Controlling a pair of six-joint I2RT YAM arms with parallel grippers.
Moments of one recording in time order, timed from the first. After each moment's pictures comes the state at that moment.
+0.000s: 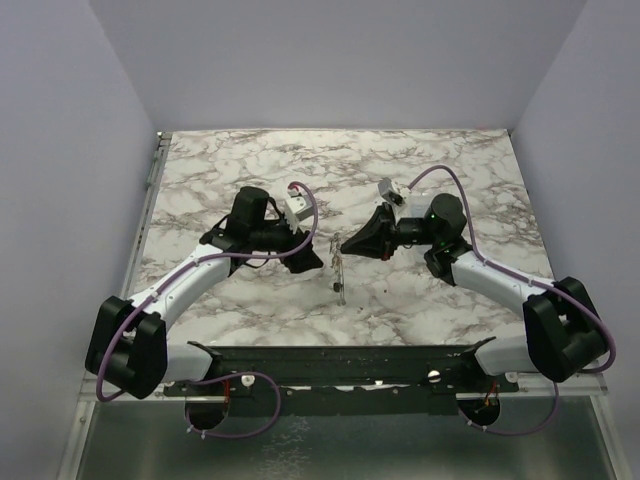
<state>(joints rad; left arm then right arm) -0.45 1.29 0.84 -0.20 0.79 0.15 0.48 1.36 0.69 0.78 -1.14 0.35</state>
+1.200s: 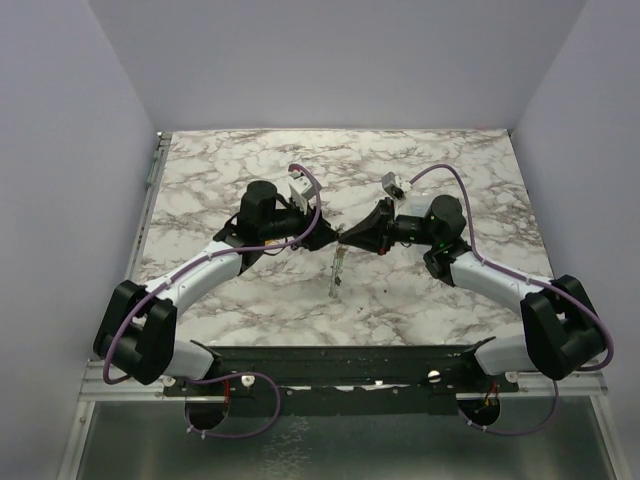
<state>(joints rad) -0.50 1.37 0.84 0.21 0.67 -0.15 0.48 1.38 0.67 0.82 -0.98 0.40</state>
